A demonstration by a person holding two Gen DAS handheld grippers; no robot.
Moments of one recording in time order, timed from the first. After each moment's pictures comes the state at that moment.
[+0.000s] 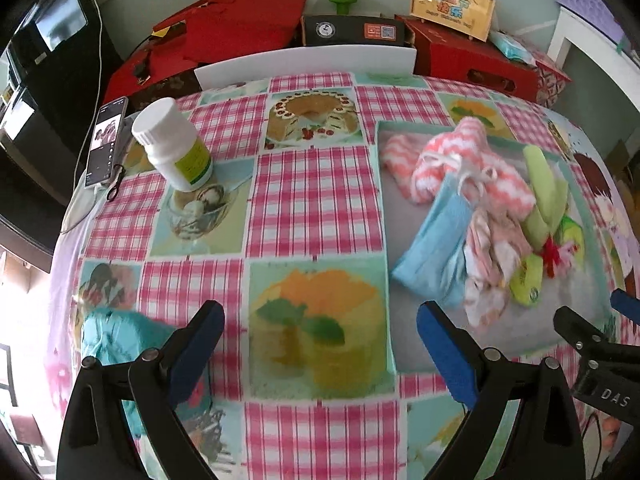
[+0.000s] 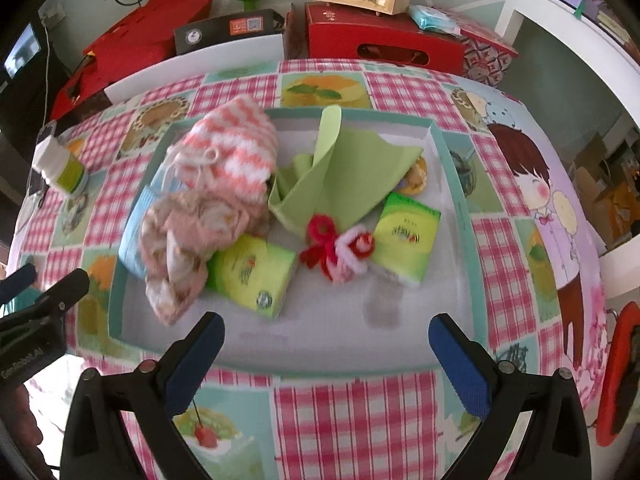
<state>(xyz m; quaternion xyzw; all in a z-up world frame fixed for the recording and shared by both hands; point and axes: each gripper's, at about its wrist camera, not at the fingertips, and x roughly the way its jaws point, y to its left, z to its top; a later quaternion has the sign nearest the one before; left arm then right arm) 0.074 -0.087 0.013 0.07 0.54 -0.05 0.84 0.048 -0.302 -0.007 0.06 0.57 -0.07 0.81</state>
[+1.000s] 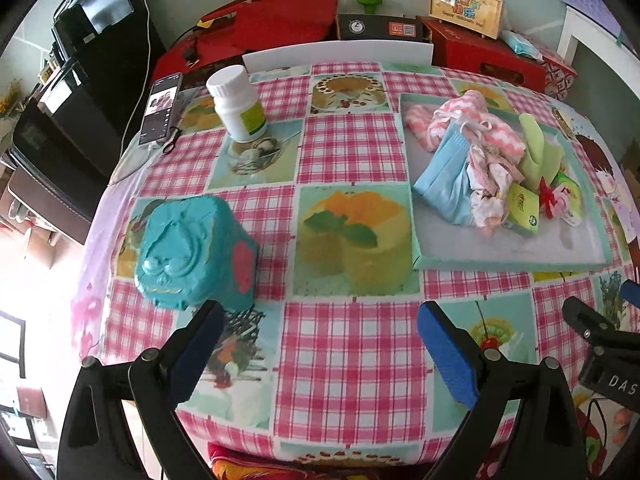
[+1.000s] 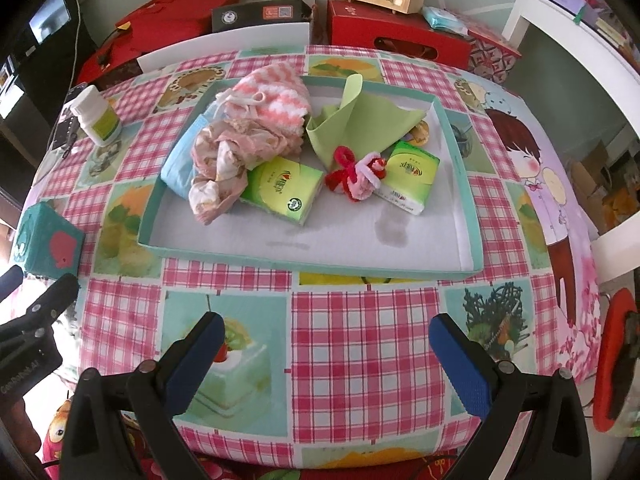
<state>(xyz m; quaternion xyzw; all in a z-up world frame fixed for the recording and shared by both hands) -0.009 -0.059 0.028 0.08 0.53 0.01 0.84 -0.017 -0.278 0.007 0.04 0.58 -0.05 0.81</state>
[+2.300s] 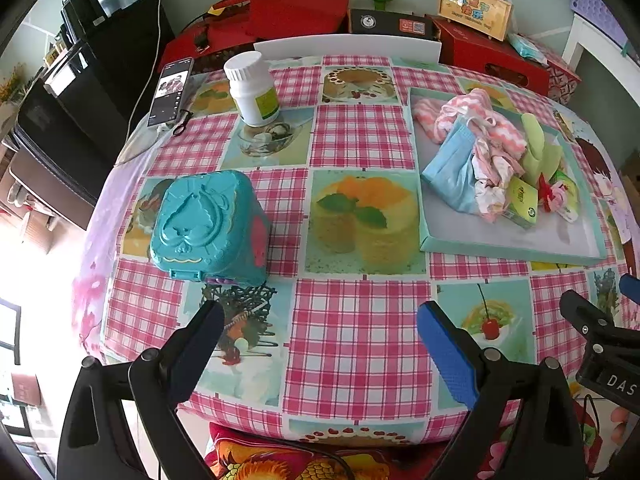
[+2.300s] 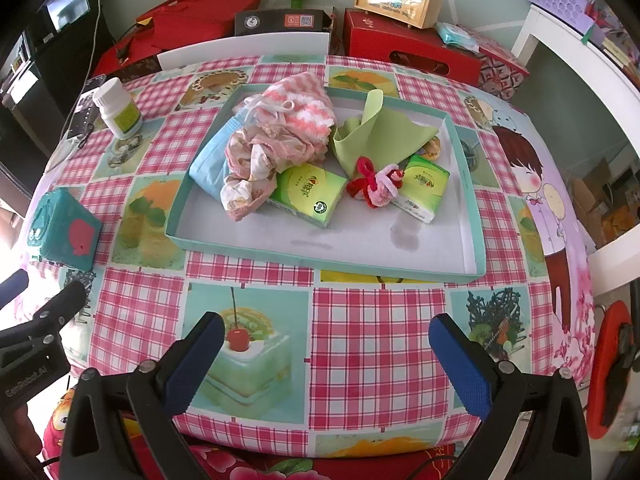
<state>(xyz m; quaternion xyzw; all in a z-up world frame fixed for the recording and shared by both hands) -0.021 -0.044 0.032 0.06 0.54 0.01 0.84 -0.025 -0.261 0.020 0.02 0.57 -0.03 0.82</state>
